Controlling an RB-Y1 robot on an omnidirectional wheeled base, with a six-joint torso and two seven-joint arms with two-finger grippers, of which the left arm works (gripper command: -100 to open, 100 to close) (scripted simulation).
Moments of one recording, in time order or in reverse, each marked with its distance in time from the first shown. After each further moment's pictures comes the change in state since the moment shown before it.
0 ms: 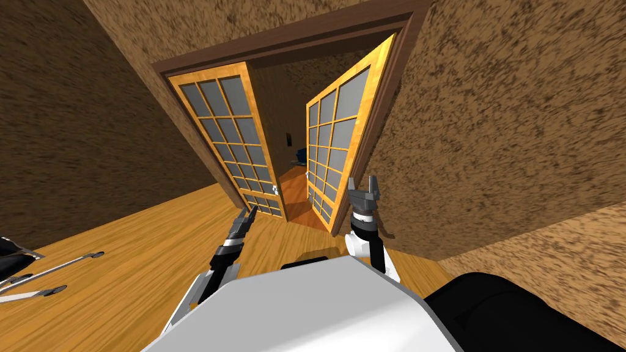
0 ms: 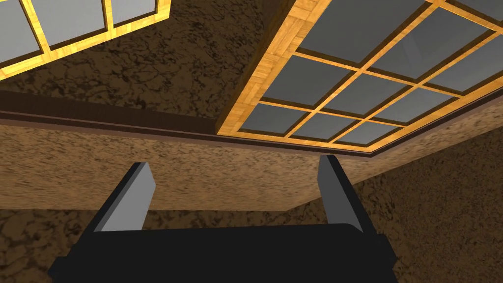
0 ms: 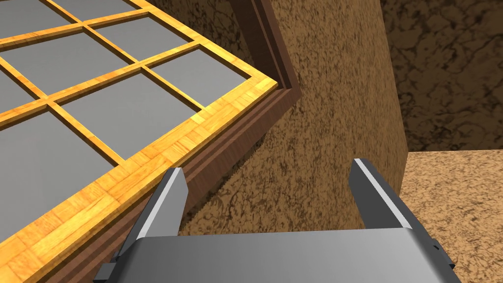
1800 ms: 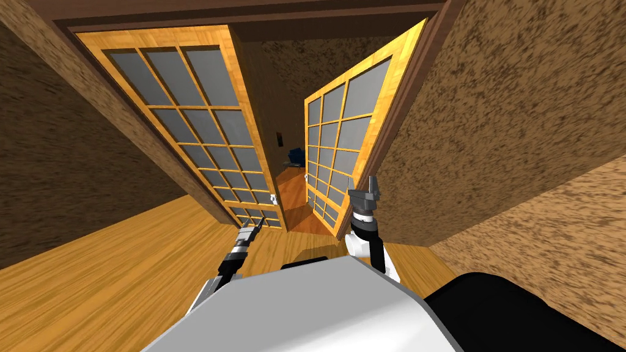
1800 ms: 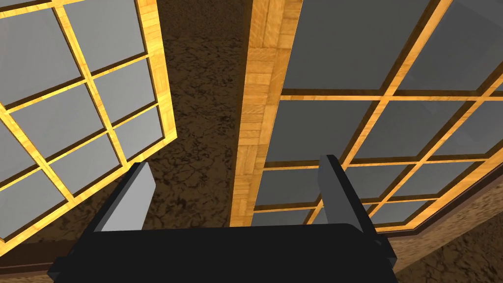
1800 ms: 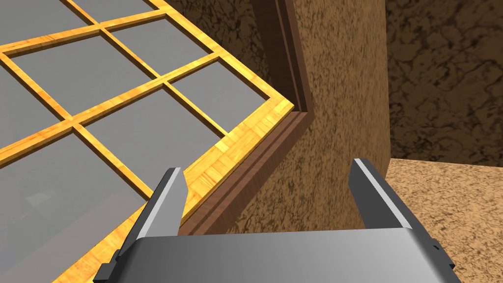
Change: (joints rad) arm -0.113 -0.022 0.114 0.398 -0.185 -0.095 -0.301
